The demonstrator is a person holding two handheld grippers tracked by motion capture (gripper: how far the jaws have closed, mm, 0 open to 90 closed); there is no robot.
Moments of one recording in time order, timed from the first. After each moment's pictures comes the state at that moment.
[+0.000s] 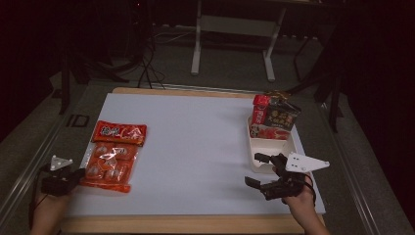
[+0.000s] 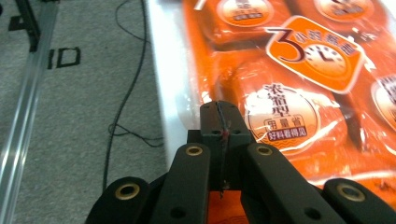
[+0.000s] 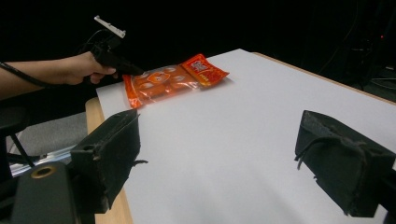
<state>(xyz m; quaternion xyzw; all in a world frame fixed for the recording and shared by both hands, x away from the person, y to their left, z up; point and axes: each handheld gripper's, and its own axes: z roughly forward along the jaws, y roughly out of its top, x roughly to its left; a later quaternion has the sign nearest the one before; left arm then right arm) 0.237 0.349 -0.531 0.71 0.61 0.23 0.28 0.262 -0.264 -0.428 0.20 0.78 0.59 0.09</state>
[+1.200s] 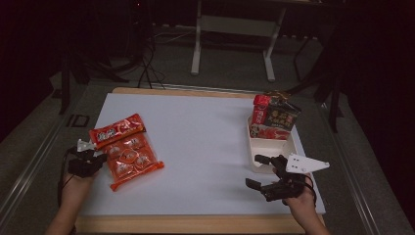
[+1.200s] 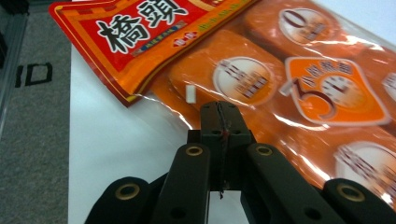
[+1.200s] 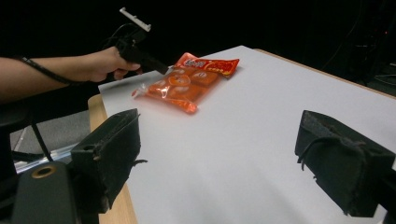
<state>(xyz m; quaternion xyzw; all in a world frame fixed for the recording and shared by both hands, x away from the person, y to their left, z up) 0.295 0.312 -0.526 0.71 0.60 0.22 0.29 0.260 -0.266 -0.430 0.20 0.78 0.59 0.09</state>
